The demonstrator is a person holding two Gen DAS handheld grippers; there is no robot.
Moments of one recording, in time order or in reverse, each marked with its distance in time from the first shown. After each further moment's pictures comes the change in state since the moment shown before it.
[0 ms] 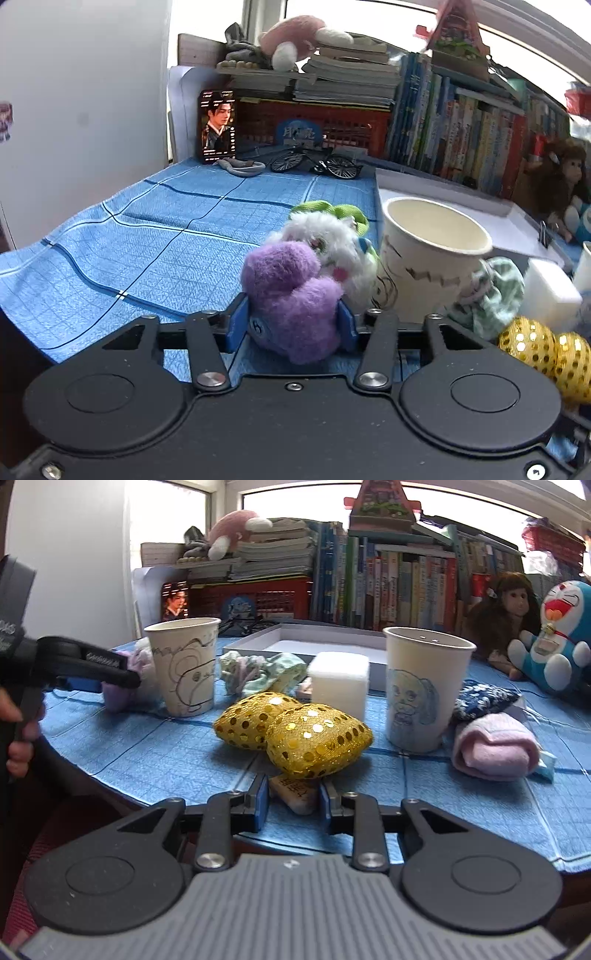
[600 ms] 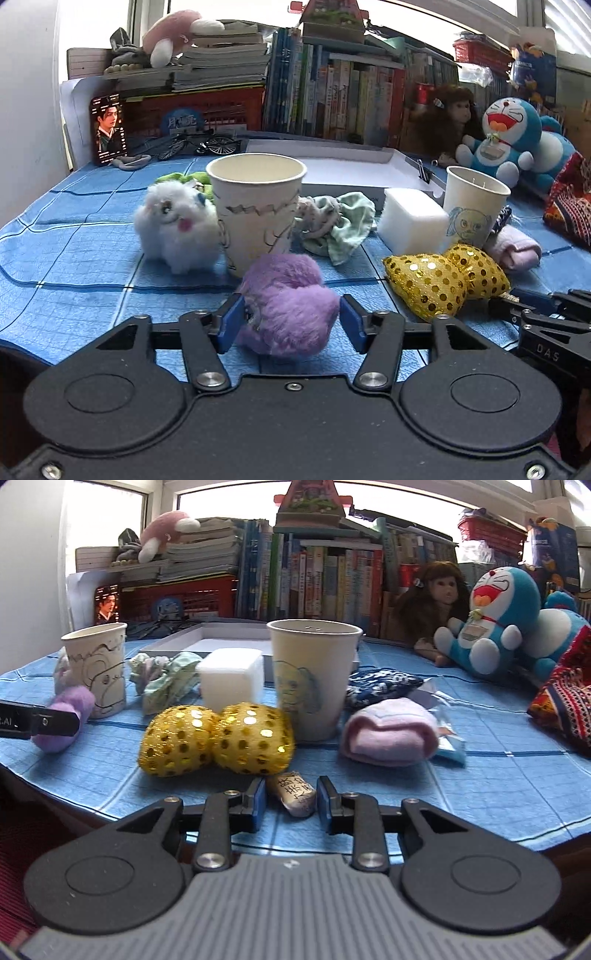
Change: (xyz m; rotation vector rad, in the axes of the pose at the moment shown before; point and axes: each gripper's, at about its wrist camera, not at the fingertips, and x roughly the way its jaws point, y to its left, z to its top) left arm -0.052 -0.061 -0.033 0.193 0.057 -0.269; right arm -0.011 -0.044 -0.005 0.043 0.008 -0.189
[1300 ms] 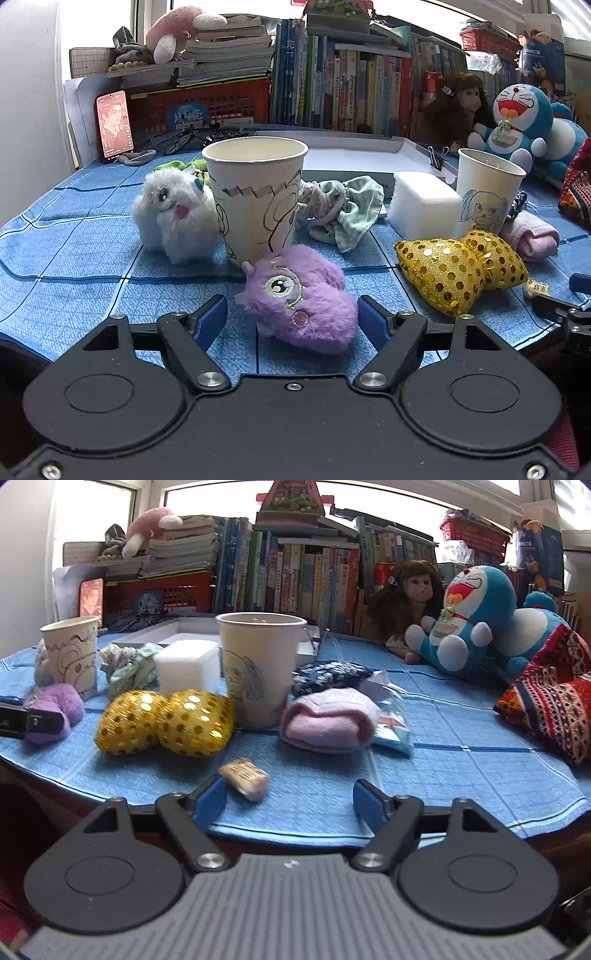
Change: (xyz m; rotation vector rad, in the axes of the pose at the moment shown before) left arm 0.017 -0.002 -0.006 0.015 0.016 0.043; right arm -0.011 -0.036 -0.007 -0.020 0.013 -0.047
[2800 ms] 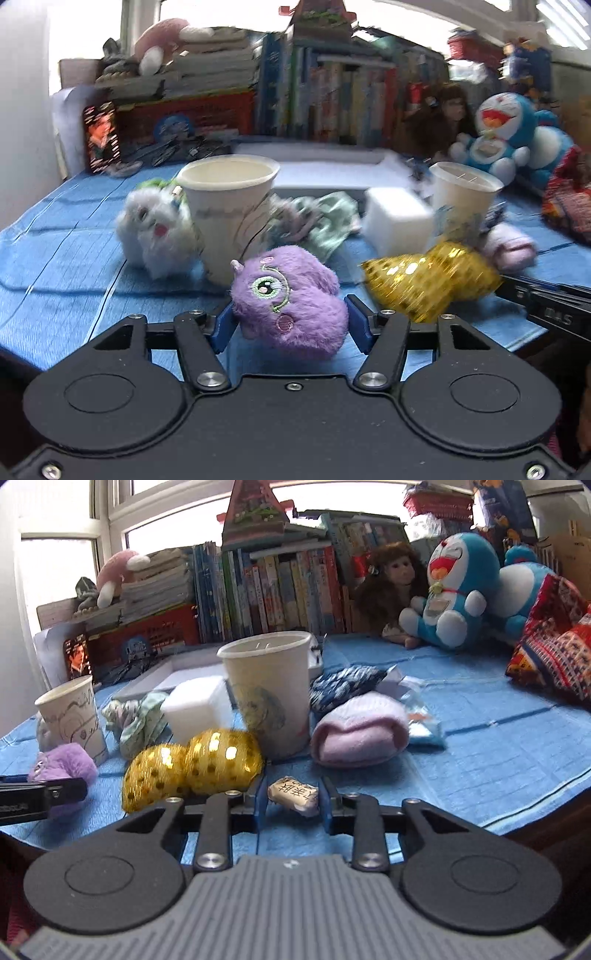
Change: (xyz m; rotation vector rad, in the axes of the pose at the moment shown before) left arm -0.017 -0.014 0.010 0.011 -0.039 -0.065; right arm 0.003 0.013 0.016 0.233 -0.058 0.036
